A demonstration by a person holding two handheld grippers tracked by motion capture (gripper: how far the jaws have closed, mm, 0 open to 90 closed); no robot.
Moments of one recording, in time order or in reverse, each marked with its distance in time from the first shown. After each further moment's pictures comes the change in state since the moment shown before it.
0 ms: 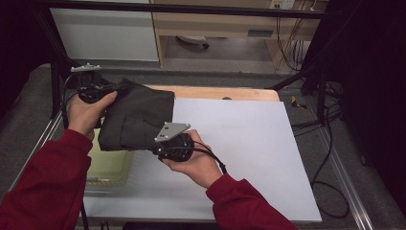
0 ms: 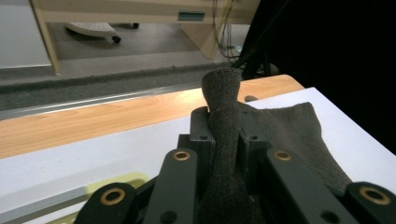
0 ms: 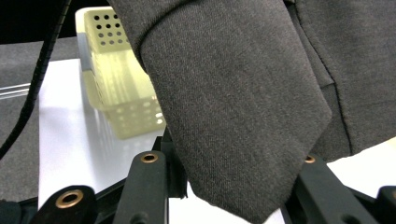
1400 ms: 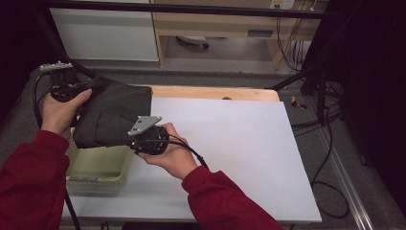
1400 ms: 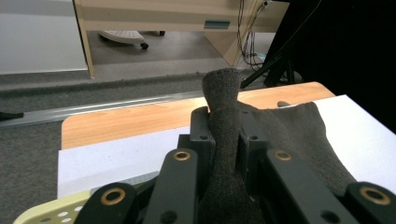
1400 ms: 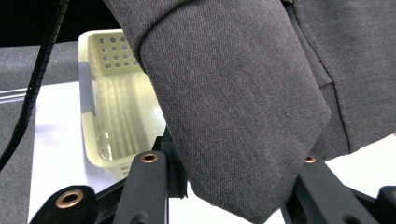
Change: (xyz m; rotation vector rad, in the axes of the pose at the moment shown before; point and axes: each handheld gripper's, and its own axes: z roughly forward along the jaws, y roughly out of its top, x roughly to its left) left arm 0.044 0.000 -0.037 -0.025 0.079 0.011; right arm 0.011 0.036 0.045 -0.013 0.025 -0.032
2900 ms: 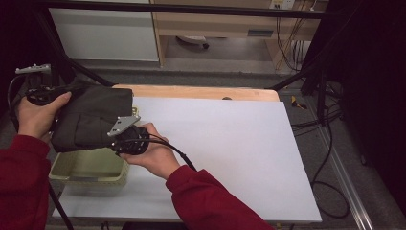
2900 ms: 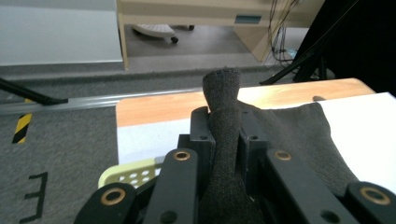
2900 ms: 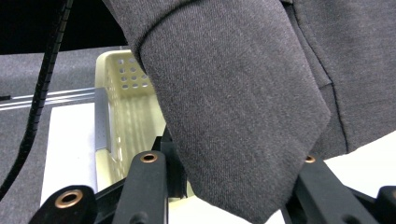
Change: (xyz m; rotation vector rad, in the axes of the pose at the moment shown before) left arm 0.037 -0.013 -0.031 0.026 0.113 -0.038; right arm 0.014 0.021 0.039 -0.016 0.067 -0.016
